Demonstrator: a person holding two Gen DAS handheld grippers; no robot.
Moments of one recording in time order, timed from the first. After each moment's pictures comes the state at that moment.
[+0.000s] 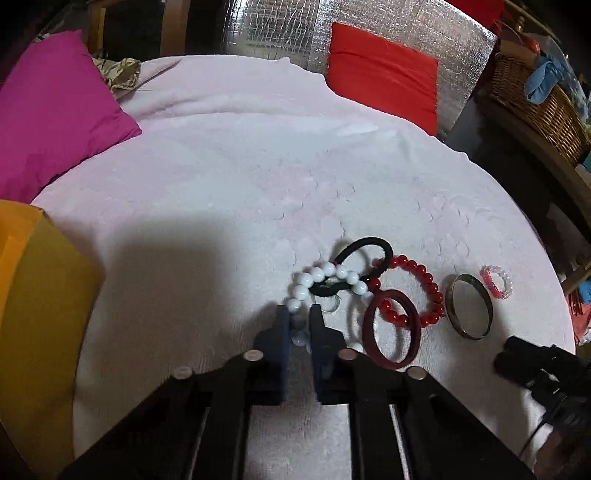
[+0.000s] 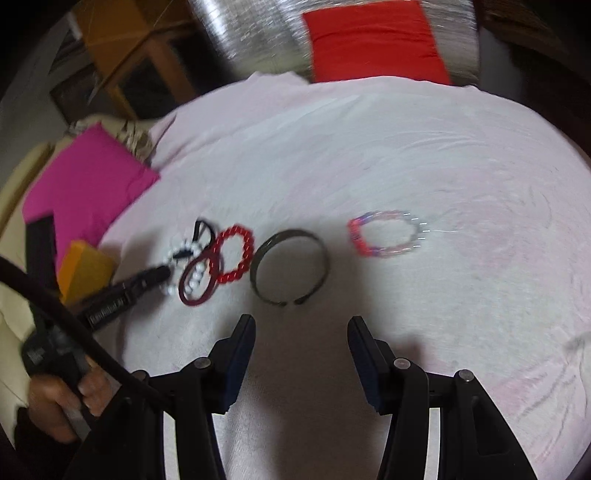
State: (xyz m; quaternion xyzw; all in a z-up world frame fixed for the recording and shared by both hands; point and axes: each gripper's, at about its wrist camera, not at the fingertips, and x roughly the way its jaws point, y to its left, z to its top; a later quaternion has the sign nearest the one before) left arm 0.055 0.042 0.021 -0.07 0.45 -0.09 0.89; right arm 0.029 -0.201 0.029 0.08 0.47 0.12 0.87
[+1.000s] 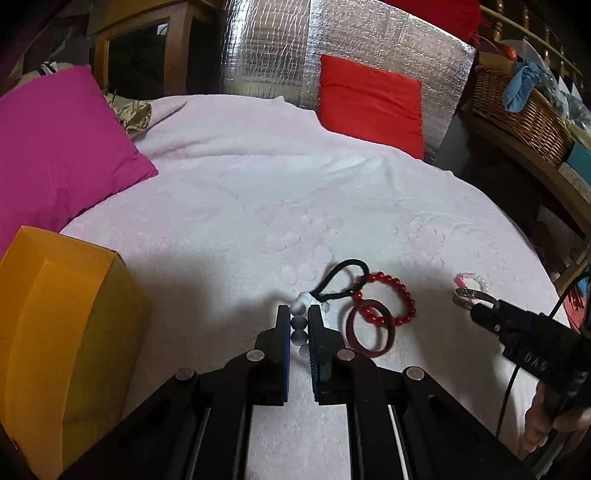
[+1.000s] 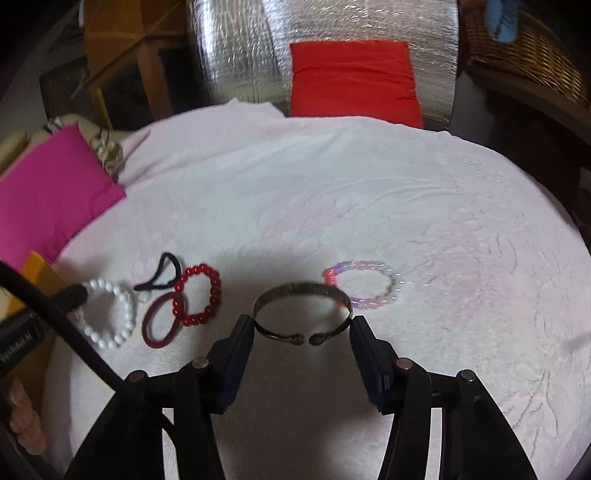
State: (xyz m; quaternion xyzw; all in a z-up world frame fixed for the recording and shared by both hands) left arm 0.018 0.045 0.061 -0.05 0.39 -0.09 0.91; right arm 0.032 -0.201 0.042 0.05 0.41 0.03 0.91
